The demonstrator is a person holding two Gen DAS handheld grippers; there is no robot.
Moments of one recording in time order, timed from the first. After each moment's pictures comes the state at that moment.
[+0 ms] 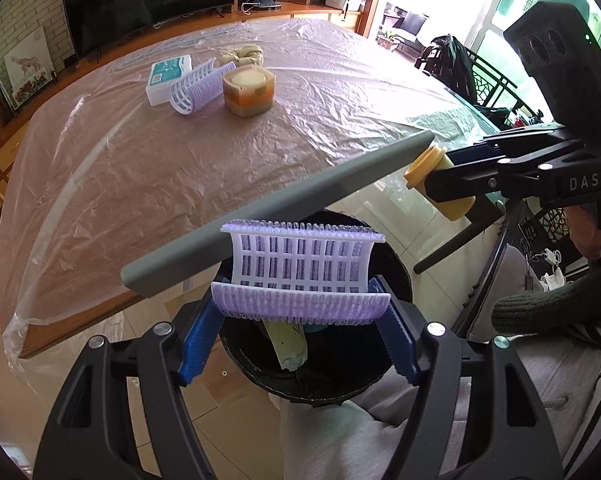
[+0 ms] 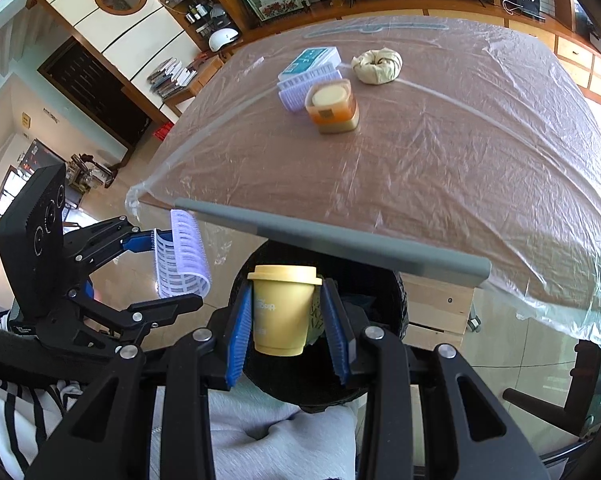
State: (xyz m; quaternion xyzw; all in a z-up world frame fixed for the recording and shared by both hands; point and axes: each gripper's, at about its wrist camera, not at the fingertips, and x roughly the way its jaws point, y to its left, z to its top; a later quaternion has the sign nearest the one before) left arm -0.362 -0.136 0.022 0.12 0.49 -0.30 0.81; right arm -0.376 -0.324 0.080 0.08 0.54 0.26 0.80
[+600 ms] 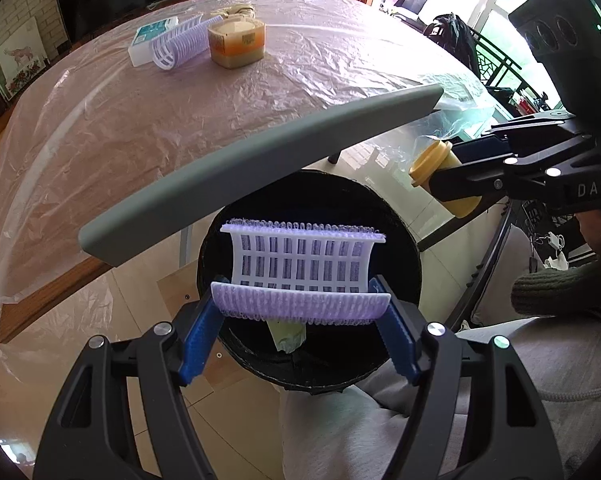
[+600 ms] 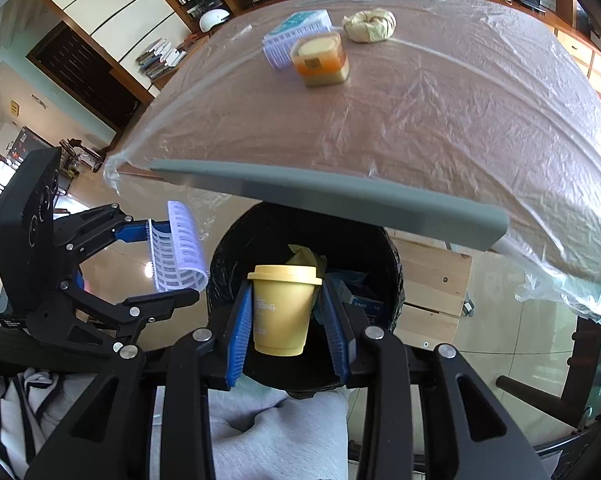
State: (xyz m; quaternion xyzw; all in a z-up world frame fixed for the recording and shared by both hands) left arm -0.366 -0.142 -0.013 0.13 0.52 -0.29 0.79; right arm -0.385 -0.318 0.046 0.07 0.57 0.24 0.78
